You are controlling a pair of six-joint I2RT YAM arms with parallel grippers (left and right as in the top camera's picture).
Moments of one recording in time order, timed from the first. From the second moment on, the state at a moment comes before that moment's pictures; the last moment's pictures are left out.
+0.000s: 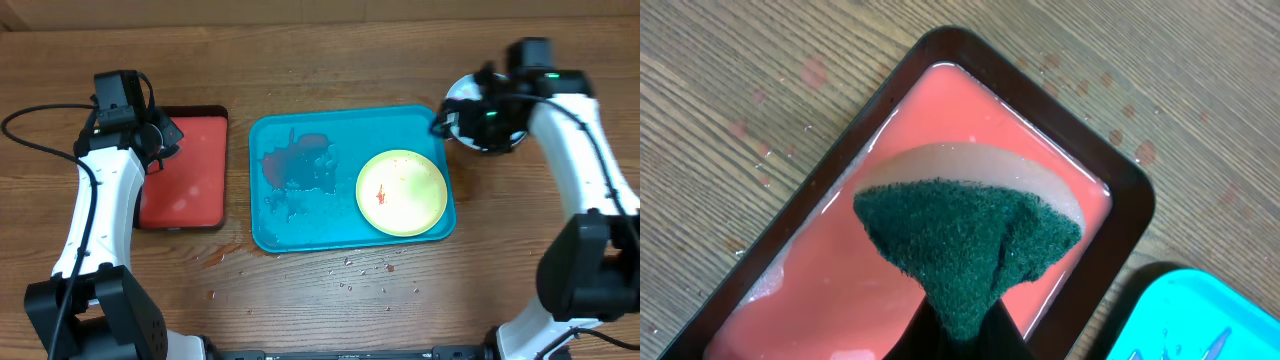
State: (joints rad) left arm 0.18 1.64 1.28 -0.66 -0.09 -0.50; right arm 0.01 1.84 1.55 -1.04 -0.34 0.08
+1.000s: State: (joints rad) left arm 0.18 1.64 1.28 -0.66 -0.08 -0.50; right arm 0.14 1.85 1.23 -0.77 -0.14 -0.01
